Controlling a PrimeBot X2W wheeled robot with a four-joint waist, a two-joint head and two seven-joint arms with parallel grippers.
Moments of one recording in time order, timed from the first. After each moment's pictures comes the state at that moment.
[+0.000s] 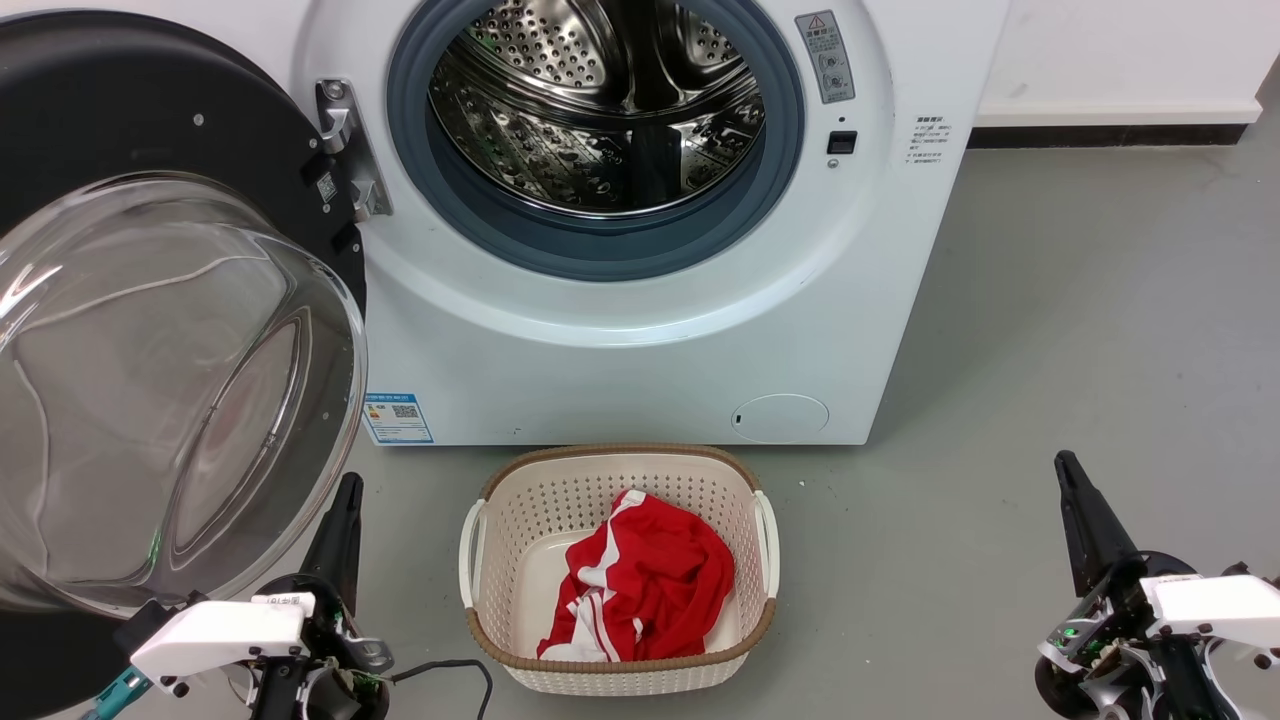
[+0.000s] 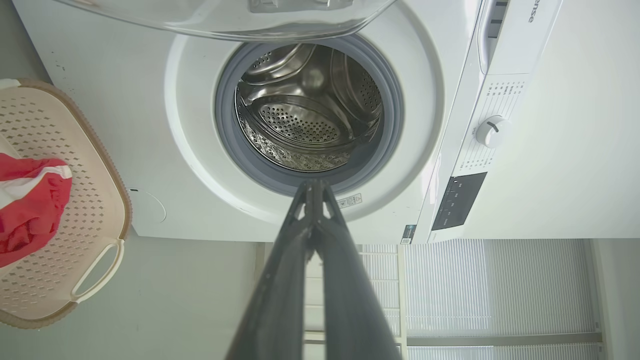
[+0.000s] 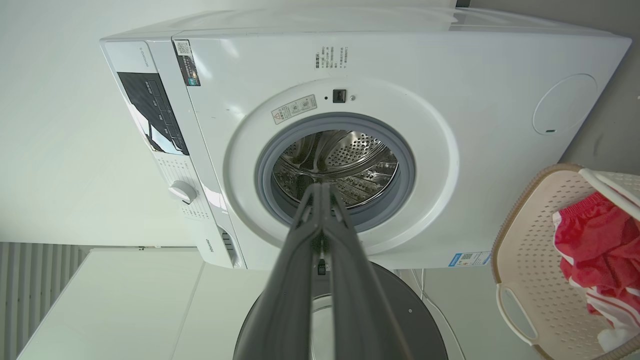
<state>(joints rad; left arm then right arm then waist) -0.10 0.05 0.11 0.25 -1.61 -0.13 0.11 -0.10 -0.07 -0.09 0.24 1.62 0.13 0.09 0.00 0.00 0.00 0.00</state>
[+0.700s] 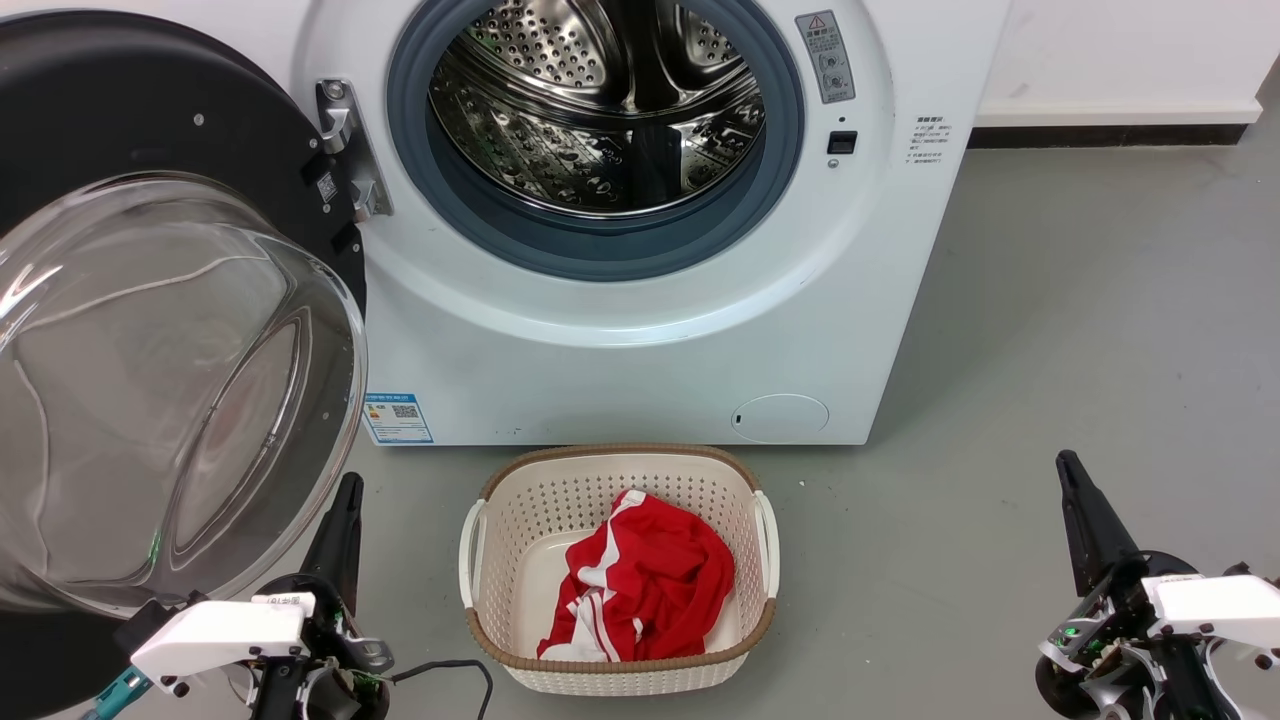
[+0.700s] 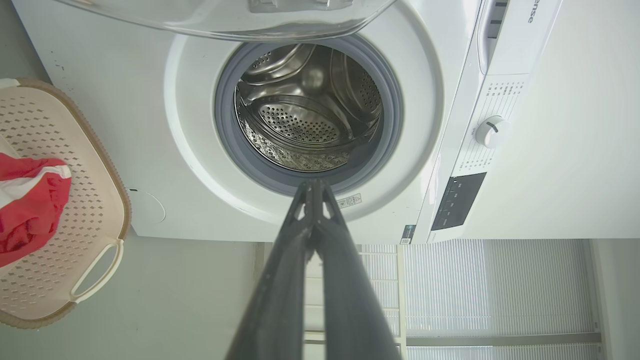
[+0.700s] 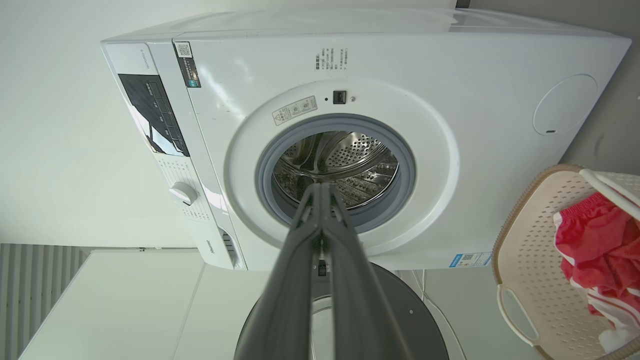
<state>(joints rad) -0.10 0.05 0.12 0.25 -1.61 -0.13 0.12 -0.10 -0.06 -0.10 0.24 1.63 0.13 0.10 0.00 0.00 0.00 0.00</state>
